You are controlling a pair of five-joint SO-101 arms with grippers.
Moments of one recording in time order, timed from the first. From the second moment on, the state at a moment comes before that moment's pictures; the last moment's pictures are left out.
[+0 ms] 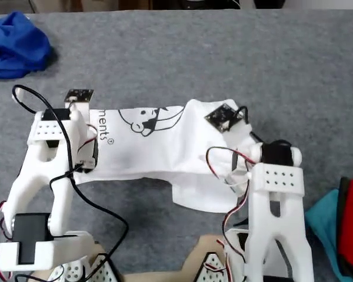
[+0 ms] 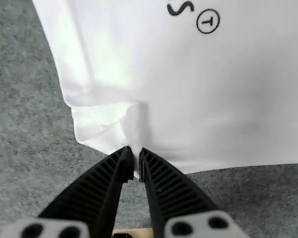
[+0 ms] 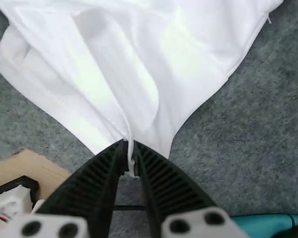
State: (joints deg) left arm -6.5 -9.8 32.6 76.0 -12.4; right arm 2.5 -40.0 50.9 79.5 31.9
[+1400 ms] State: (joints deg) left arm -6.6 -9.9 21.2 82.0 -10.2; right arm 0.1 -42.7 51.1 75.2 41.5
